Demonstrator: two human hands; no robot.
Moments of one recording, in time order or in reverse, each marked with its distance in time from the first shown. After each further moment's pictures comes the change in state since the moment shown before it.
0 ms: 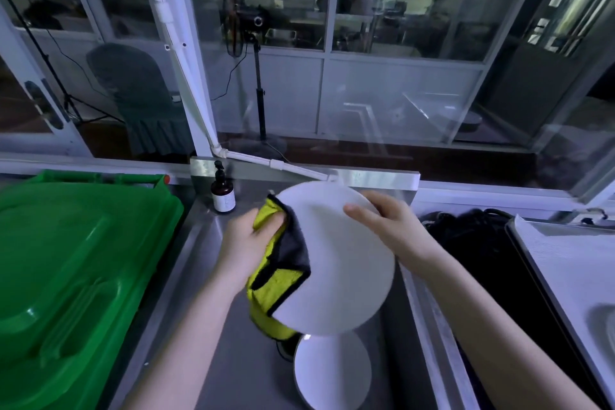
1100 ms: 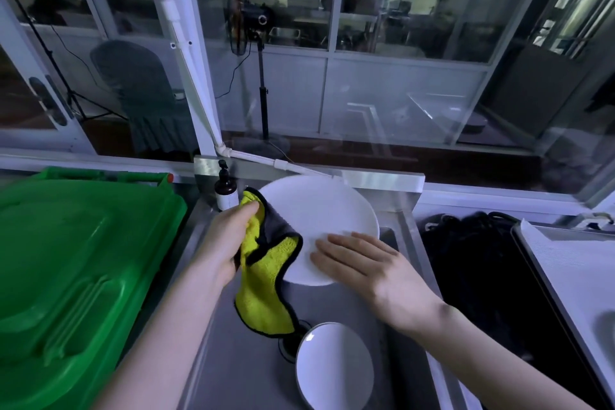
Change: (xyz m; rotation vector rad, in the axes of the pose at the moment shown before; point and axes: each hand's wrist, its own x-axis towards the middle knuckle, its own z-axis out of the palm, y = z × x) left_hand 0.021 0.006 -0.024 -0.432 0.029 -0.446; right_hand -0.044 0.021 0.027 -0.935 -0.051 -0.903
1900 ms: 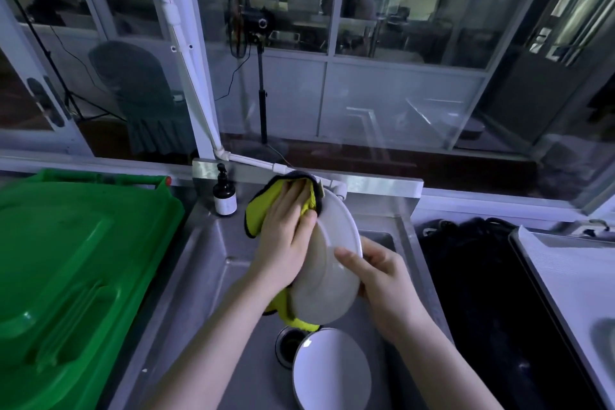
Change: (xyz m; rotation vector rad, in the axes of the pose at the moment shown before) left_hand -0.012 -0.021 0.054 0.709 -0.159 0.847; right_hand 0.016 -0.022 0.009 1.434 0.268 1.033
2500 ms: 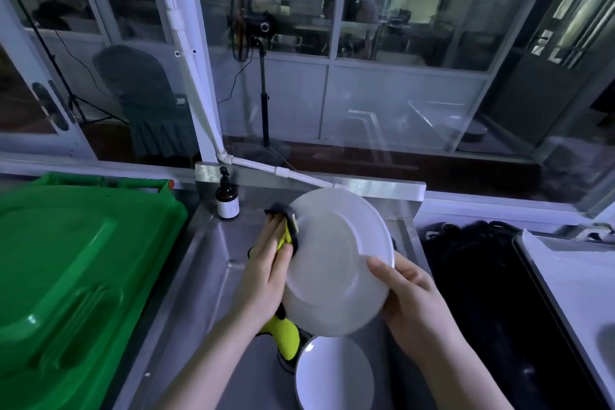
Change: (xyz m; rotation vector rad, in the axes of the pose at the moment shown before) left_hand -0.045 -0.037 -0.001 -0.198 0.007 -0.178; right_hand -0.016 -0.004 -0.019 0.327 0.051 0.119
